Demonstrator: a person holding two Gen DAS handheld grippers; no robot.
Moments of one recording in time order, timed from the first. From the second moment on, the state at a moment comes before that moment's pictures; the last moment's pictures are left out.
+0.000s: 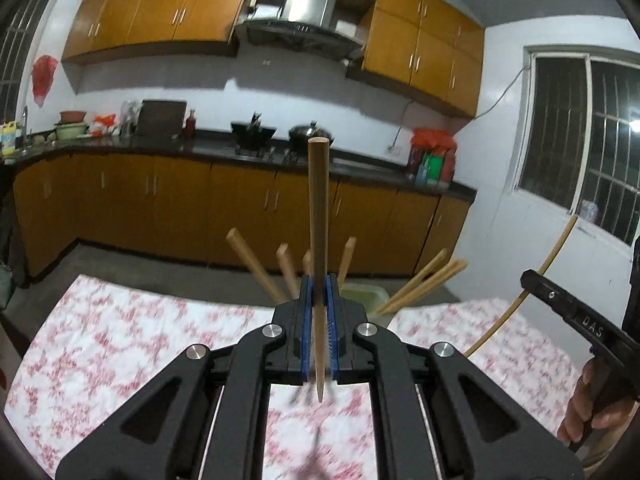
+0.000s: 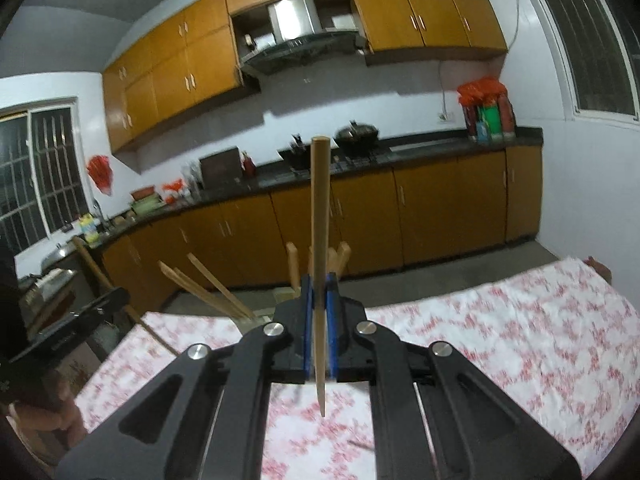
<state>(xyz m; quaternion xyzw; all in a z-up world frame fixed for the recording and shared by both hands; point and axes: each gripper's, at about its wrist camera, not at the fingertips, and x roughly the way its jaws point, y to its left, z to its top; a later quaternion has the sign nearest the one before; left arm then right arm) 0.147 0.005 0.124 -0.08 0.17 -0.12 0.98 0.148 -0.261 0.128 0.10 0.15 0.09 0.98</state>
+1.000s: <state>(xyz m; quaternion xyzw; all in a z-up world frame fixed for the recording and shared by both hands) 0.225 -0.026 0.134 -0.08 0.10 -0.10 0.99 0.257 -0.220 0.137 0.08 0.11 0.10 0.99</state>
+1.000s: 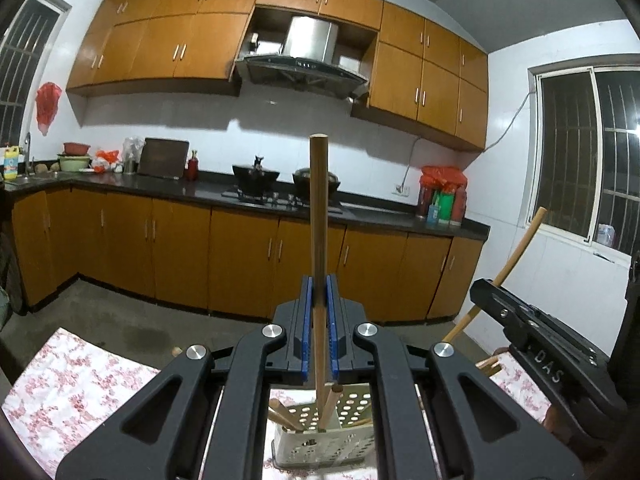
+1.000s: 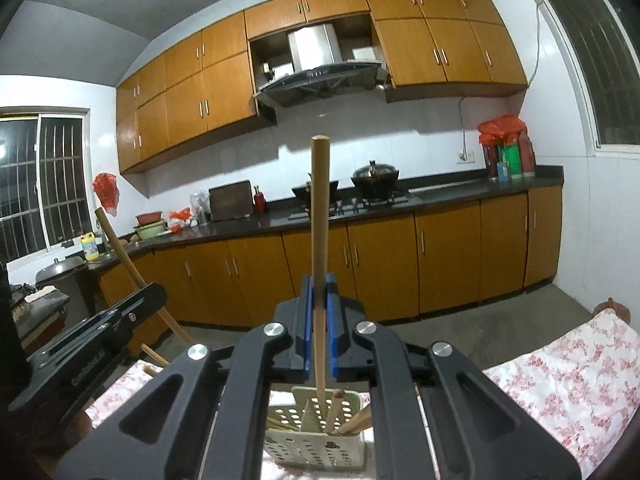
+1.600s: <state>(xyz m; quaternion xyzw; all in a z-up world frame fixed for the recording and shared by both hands) 0.194 0.001 0.155 -0.10 0.08 -0.08 0.99 0.199 -0.234 0.156 0.08 0.07 0.09 0.99</state>
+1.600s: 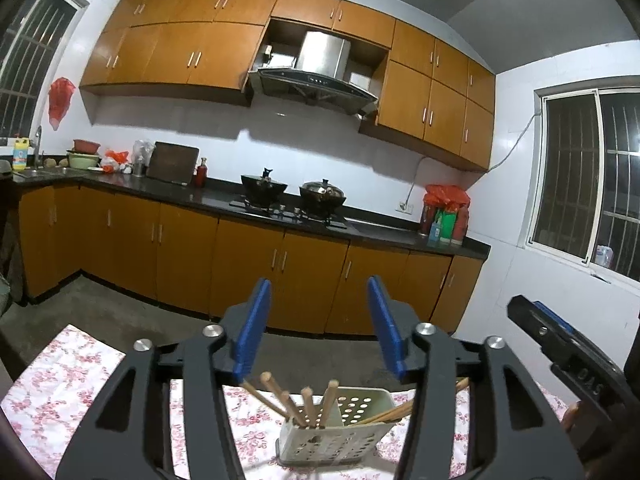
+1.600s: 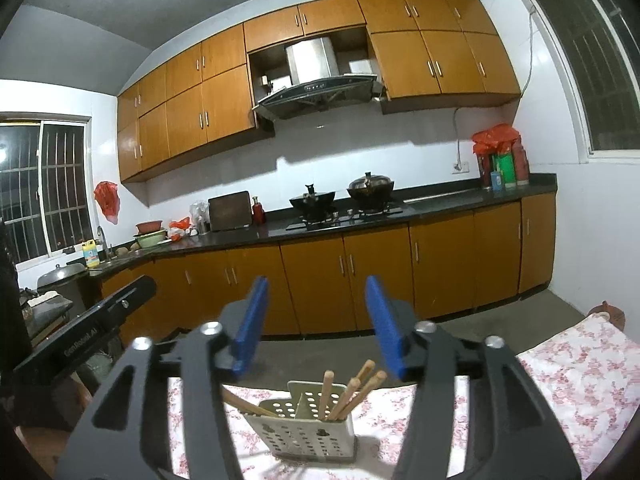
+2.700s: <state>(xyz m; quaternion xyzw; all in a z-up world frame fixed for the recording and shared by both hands) 0.040 0.032 0.041 -0.01 0.15 0.00 0.99 0.049 -0.218 0.024 0.00 0.18 0.01 0.98</state>
